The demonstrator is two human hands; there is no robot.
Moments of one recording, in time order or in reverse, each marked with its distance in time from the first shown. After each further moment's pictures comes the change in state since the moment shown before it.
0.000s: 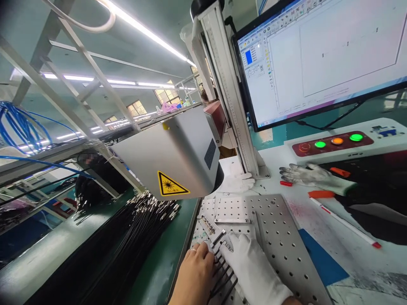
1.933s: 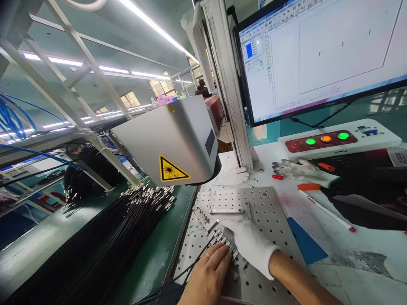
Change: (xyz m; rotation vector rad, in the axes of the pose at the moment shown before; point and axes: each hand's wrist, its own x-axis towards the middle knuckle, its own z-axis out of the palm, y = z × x) left_hand -0.018 0.006 0.040 -0.209 0.231 0.550; right_hand -0.001 0.019 -0.071 0.379 -0.209 -0.395
